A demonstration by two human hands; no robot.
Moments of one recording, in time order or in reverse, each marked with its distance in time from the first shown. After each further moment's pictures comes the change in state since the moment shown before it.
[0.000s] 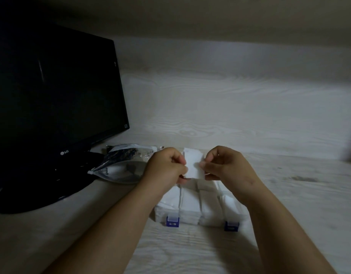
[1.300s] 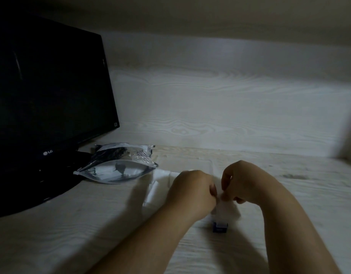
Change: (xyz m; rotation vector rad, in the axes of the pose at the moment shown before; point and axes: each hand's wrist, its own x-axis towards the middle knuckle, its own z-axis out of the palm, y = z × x) left_hand -0.025 -0.001 0.073 0.788 -0.218 0.288; right_hand -0.005 -0.012 -0.041 -0.863 -0.215 0.440
